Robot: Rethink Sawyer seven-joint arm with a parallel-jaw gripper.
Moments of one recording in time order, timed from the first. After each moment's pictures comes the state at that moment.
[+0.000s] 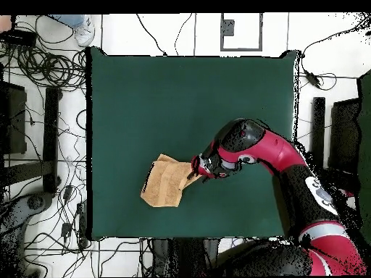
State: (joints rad) arm -0.55 -0.40 0.25 1.50 -0.05 1.28 1.57
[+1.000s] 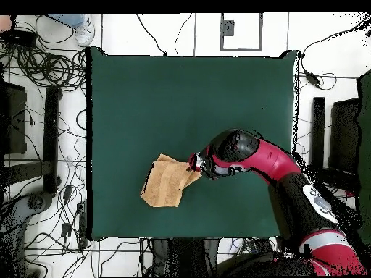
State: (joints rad) arm -0.54 -0.45 0.25 1.61 -0.05 0.99 1.57
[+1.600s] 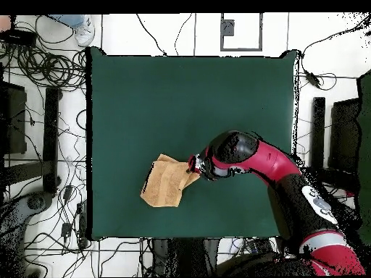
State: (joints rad) arm -0.55 -0.46 0.25 1.62 -0.05 0.99 1.57
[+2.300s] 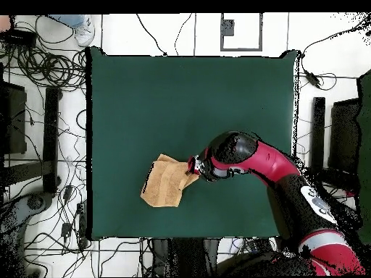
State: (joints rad) arm -0.55 -0.45 0.25 1.62 -0.05 1.01 1.57
